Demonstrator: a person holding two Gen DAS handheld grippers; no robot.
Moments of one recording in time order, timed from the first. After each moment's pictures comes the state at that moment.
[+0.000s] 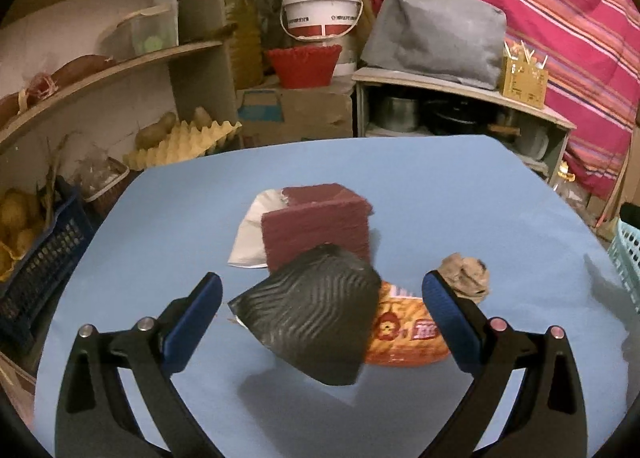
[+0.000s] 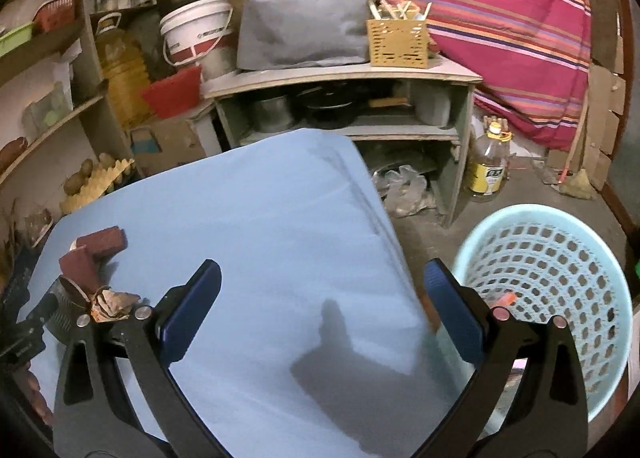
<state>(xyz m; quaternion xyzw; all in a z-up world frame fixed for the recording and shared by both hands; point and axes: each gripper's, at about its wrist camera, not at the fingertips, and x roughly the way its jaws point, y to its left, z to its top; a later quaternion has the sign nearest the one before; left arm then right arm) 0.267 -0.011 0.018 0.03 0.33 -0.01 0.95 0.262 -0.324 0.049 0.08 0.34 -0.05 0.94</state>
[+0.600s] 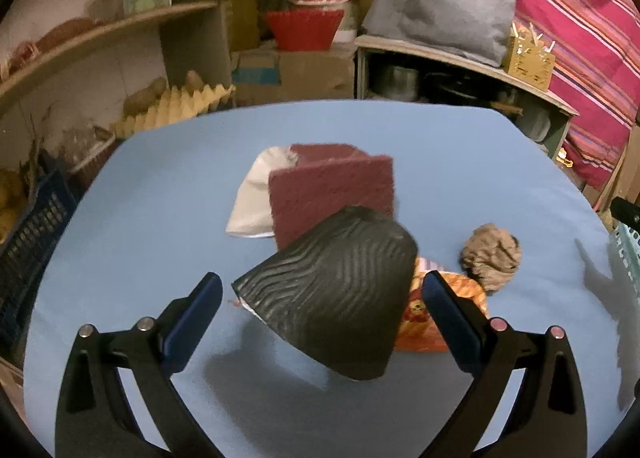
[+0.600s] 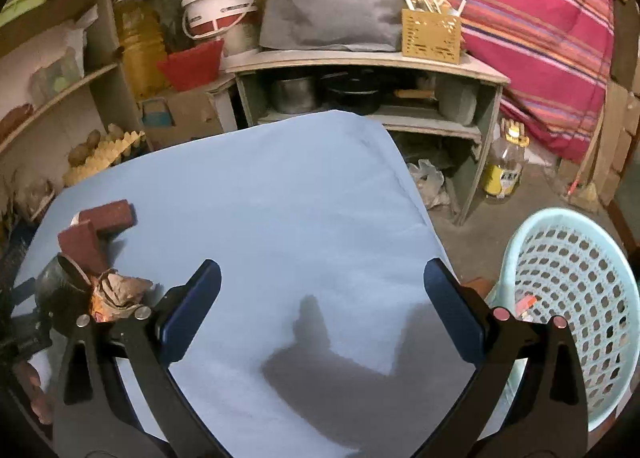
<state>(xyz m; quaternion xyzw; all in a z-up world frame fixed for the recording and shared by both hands) 0.288 0.015 -0.009 0.01 0.38 -0.03 0.92 0.277 -0.282 0.035 0.04 0.36 -0.03 0.93</state>
